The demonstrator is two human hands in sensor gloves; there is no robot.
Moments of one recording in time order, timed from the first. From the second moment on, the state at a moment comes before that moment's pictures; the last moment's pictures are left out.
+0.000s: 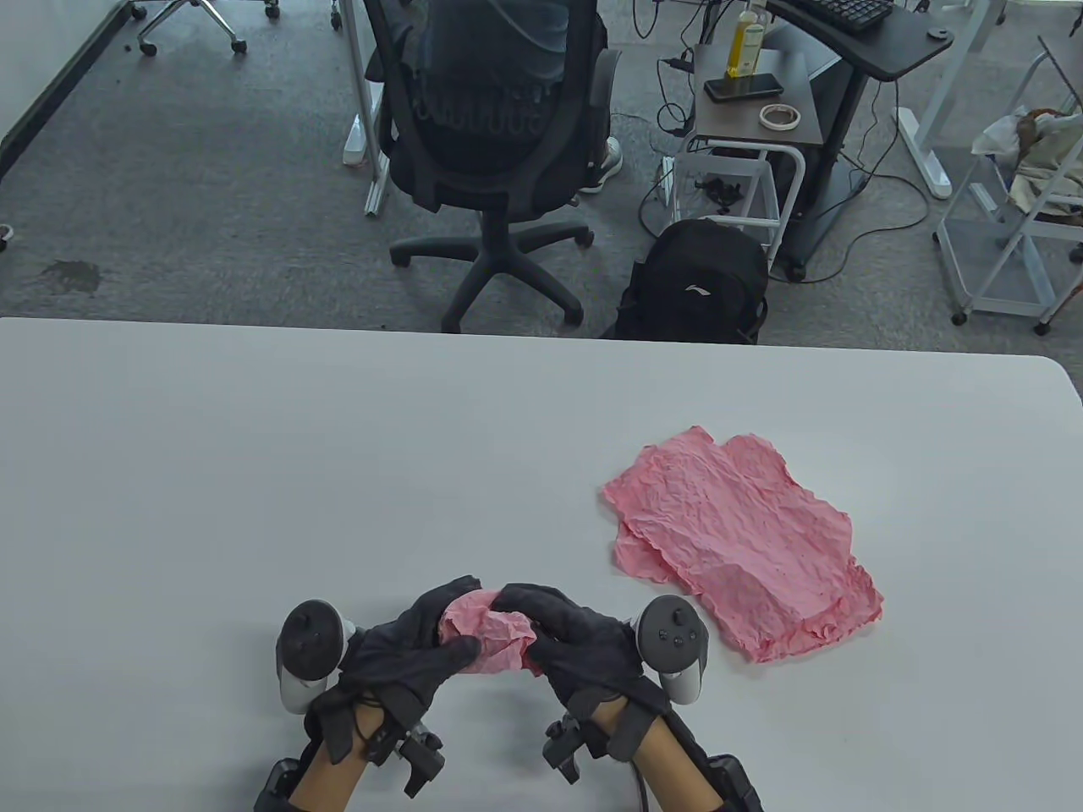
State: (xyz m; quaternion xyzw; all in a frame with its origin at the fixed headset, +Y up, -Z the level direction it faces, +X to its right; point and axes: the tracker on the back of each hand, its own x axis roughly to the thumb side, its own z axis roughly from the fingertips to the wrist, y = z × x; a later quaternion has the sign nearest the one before) left_hand -0.181 -0.747 -0.274 -0.02 -0.29 0.59 0.75; right_hand 0.074 -0.749 -0.292 0.25 0.05 0.71 0.66
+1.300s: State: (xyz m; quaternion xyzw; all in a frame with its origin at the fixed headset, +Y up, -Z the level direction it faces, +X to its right) left_hand -0.180 -0.733 -0.268 0.01 -0.26 0.42 0.87; right_hand 0.085 -0.736 -0.293 0.22 -0.06 0.84 0.49
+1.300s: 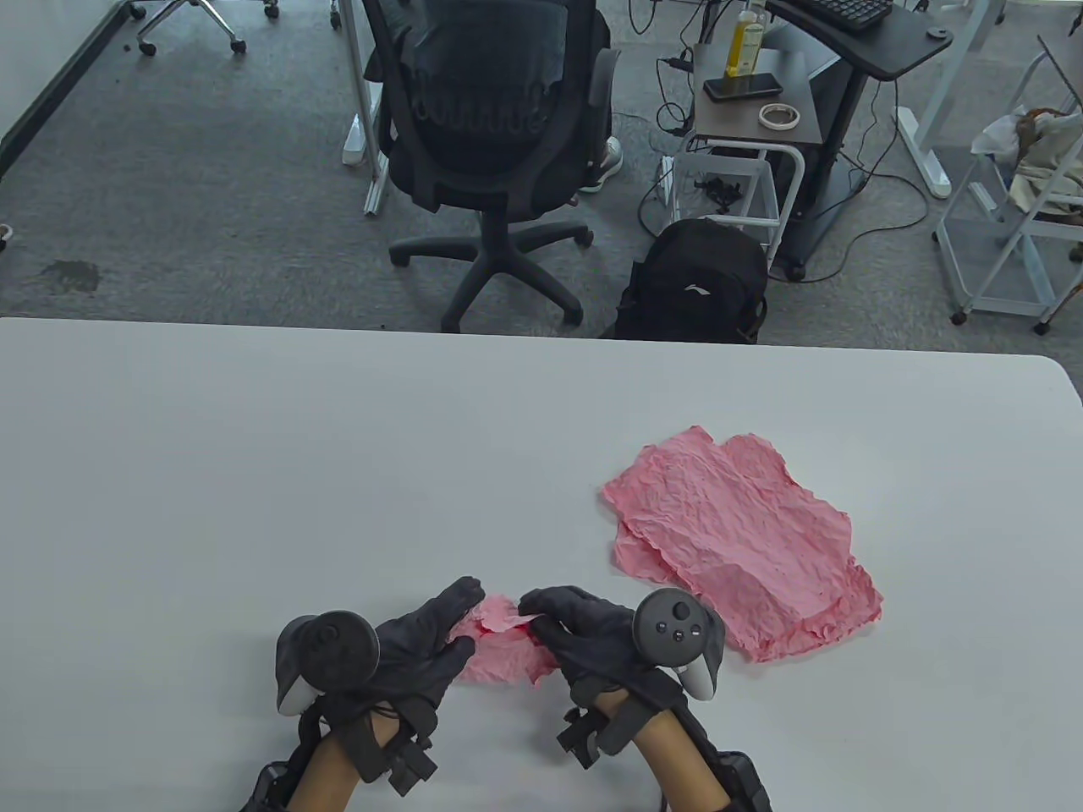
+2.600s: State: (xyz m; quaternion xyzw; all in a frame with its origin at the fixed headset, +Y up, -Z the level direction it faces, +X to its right) left_hand -0.233 -0.735 -0.279 0.06 -0.17 0.62 0.76; right_hand 0.111 -0.730 -0.305 0.23 -0.02 0.91 0.35
